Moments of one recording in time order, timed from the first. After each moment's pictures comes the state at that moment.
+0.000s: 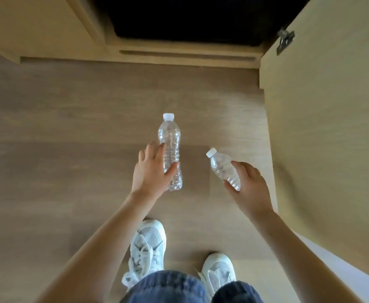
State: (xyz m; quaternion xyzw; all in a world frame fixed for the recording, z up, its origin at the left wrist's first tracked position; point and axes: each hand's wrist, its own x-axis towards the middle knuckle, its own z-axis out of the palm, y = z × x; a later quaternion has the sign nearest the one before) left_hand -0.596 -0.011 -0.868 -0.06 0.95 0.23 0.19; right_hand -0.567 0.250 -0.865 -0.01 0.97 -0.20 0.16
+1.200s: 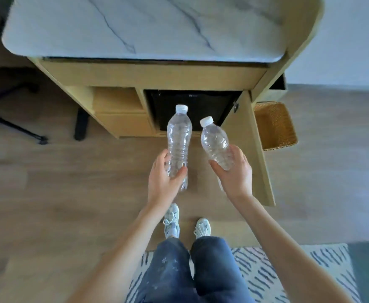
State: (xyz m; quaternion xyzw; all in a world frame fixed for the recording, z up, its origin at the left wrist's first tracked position) left_hand -0.523 -0.030 -0.187 -0.16 0.83 0.53 0.05; right_hand -0.548 0.167 -0.177 0.13 0.90 -0.41 0.02
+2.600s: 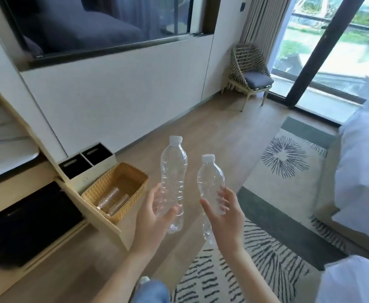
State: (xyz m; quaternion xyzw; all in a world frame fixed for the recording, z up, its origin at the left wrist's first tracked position) left_hand -0.294 0.347 0.025 0.26 0.72 0.60 0.22; right_hand -0.164 0.476 0.025 0.43 0.69 -0.44 -0.37
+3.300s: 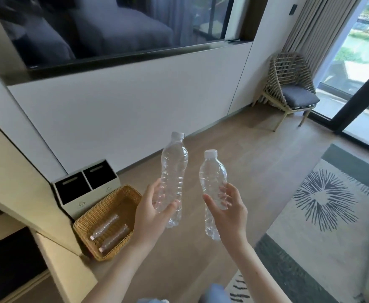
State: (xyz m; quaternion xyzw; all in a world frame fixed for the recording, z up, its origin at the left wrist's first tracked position) left_hand -0.540 0.605 0.016 0.19 0.75 0.61 0.17; right_hand -0.431 0.764 0.010 0.38 0.72 -0.48 -0.32
